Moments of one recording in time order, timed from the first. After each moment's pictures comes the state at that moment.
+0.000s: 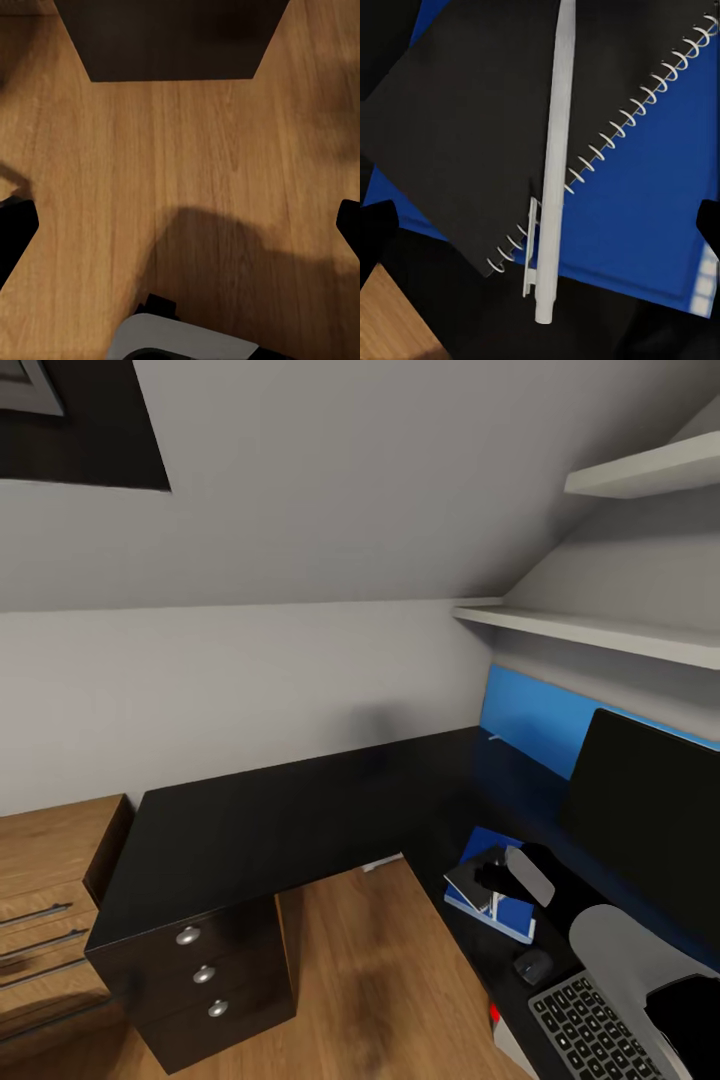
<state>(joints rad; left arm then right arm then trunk) 0.04 0.00 -0.05 -0.39 0.33 -0.45 0.08 -0.89 -0.18 0.40 -0.45 -0.85 0.63 -0.36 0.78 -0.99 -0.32</state>
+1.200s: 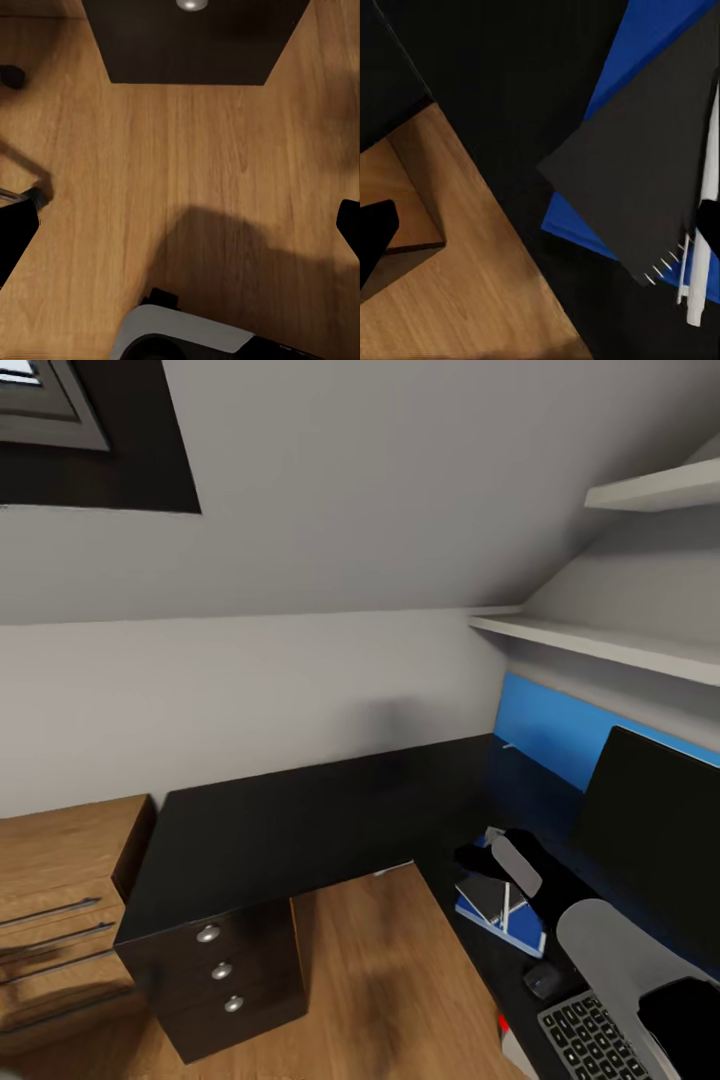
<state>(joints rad) 0.04 0.00 -0.05 -0.39 0.33 -0.45 0.08 -0.89 -0.15 0.40 -0.57 -0.86 0.63 -0.35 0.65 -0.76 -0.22</state>
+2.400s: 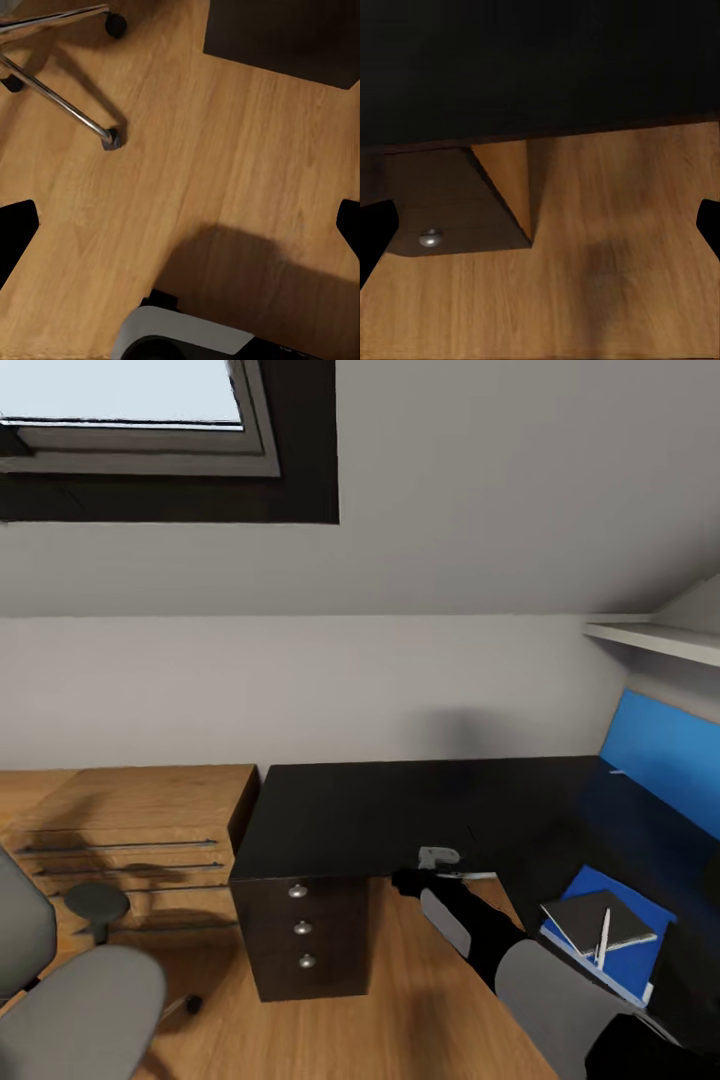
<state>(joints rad) 0.04 0.00 -0.05 -0.39 0.33 -0.45 0.08 -0.79 0.05 0.63 -0.57 -0.72 0.31 -0.35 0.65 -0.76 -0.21</state>
